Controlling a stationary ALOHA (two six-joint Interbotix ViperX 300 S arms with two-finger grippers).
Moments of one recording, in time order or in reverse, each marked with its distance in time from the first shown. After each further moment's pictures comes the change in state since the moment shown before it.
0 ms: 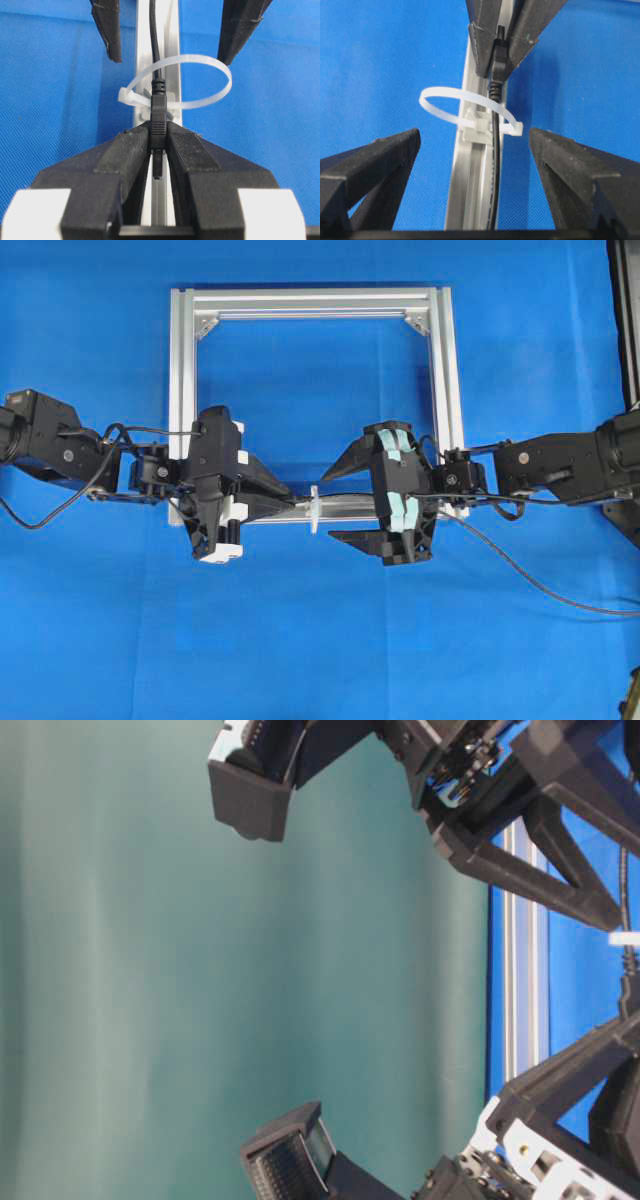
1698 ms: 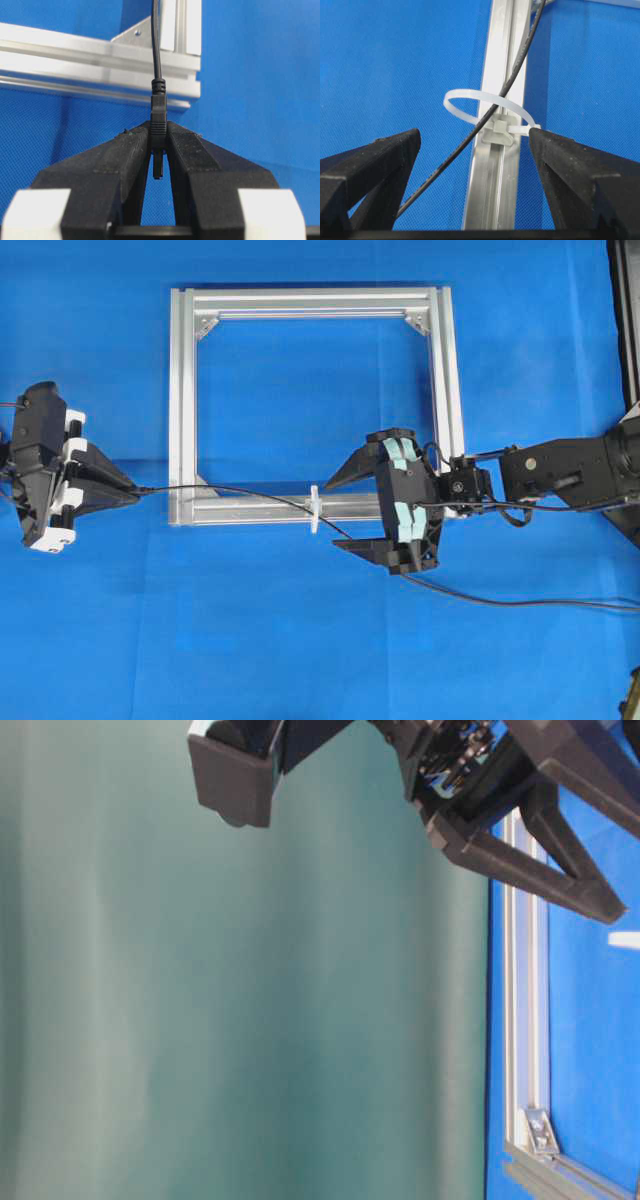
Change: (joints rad) left arm -0.044 -0.549 0.546 0.000 0.121 -0.137; right arm 0.026 -0.025 0.008 0.003 0.009 0.000
